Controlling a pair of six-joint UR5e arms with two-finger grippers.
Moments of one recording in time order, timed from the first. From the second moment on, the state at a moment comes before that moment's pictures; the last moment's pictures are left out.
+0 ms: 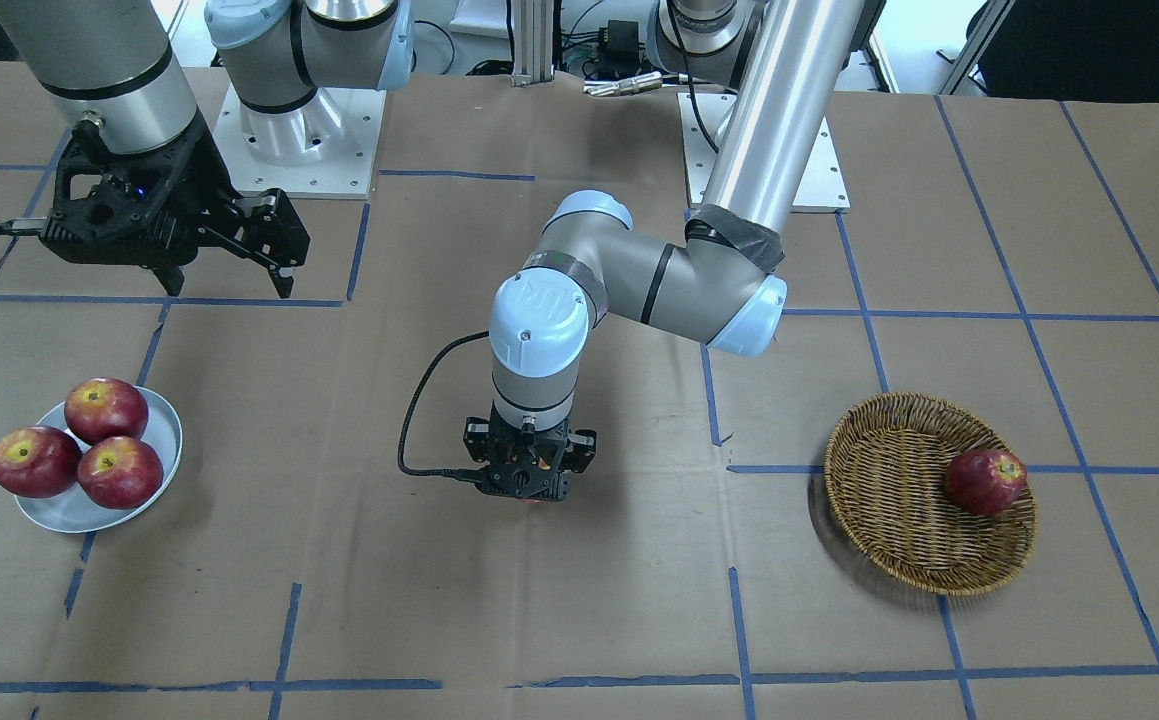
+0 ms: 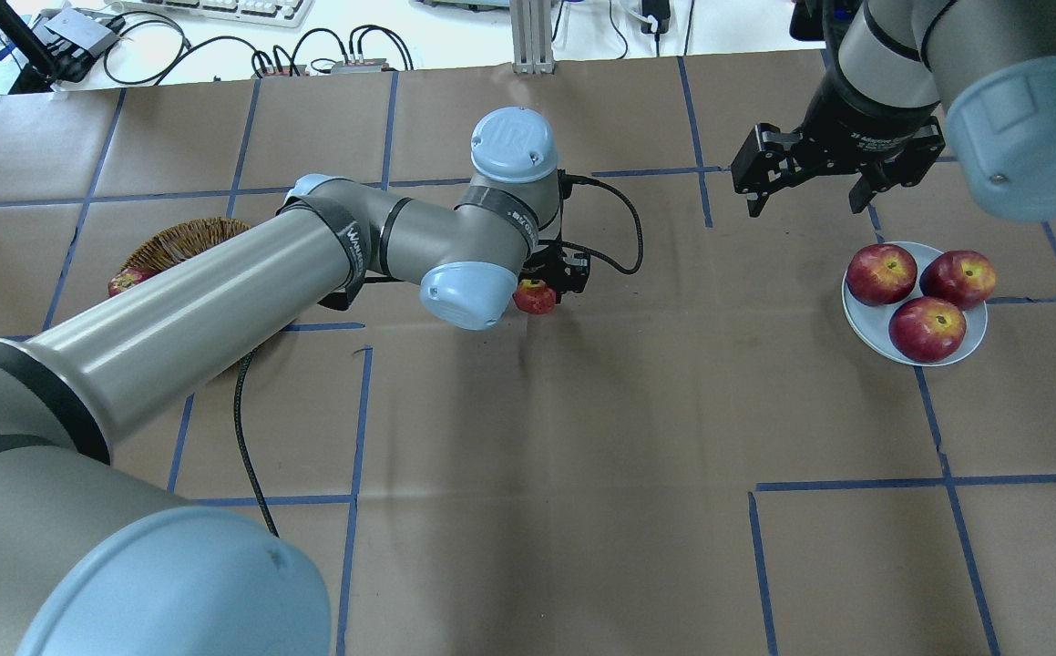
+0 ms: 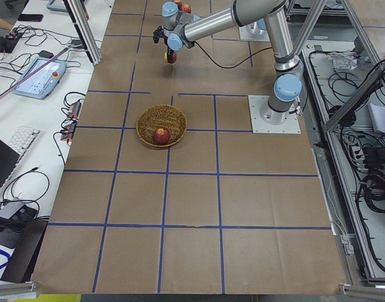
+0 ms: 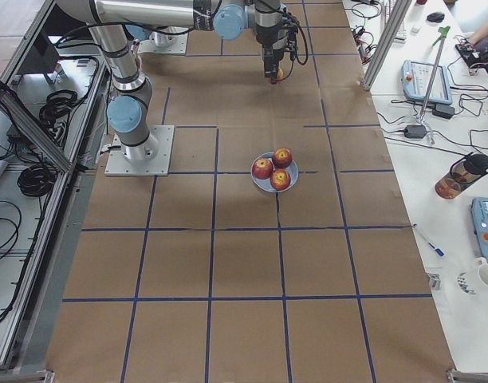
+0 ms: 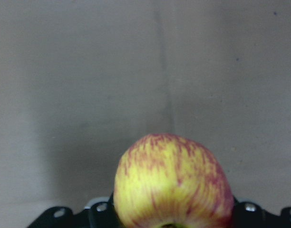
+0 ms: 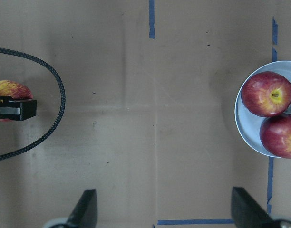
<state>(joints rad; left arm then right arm) -1.95 -2.16 -1.60 -0.91 1.56 -0.27 1.56 -1.58 1.65 -1.72 -1.56 0.00</state>
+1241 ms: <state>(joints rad) -1.94 -2.07 -1.59 -1.00 1.56 -0.26 1.56 -1.58 1.65 -1.72 -1.56 0.00</state>
